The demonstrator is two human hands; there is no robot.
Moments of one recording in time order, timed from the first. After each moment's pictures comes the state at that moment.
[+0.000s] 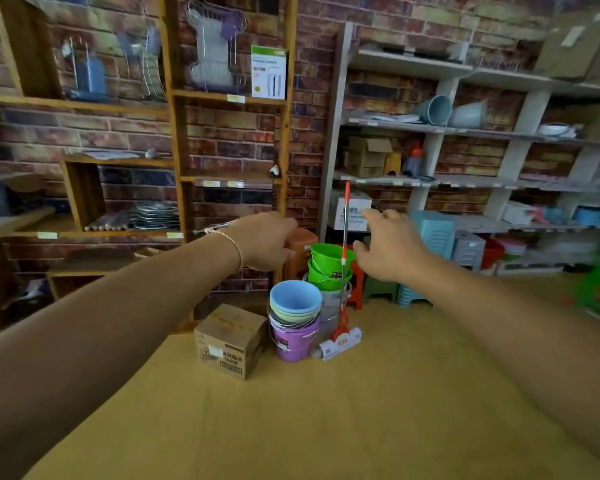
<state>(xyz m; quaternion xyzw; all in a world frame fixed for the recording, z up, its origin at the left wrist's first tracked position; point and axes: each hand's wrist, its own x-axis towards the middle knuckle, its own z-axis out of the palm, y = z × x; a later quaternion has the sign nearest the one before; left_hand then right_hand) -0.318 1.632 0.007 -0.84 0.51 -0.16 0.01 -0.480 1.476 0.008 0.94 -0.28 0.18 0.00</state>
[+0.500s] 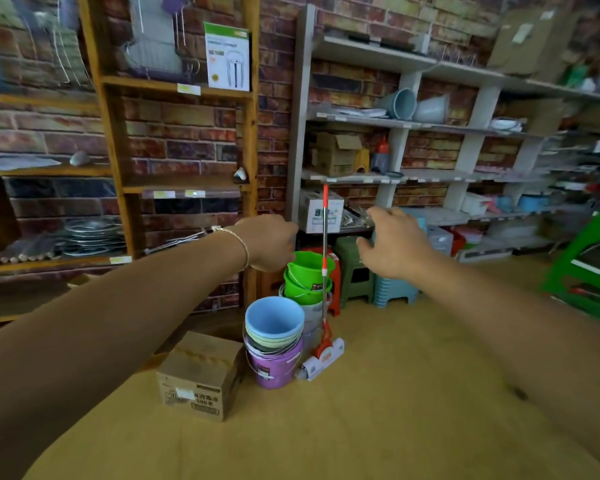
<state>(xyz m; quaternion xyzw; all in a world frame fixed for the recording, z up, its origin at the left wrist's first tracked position) -0.125 1.516 0.026 -0.79 0.60 -0.13 0.03 -0.308 1.385 0.026 0.91 -0.37 0.19 0.00</state>
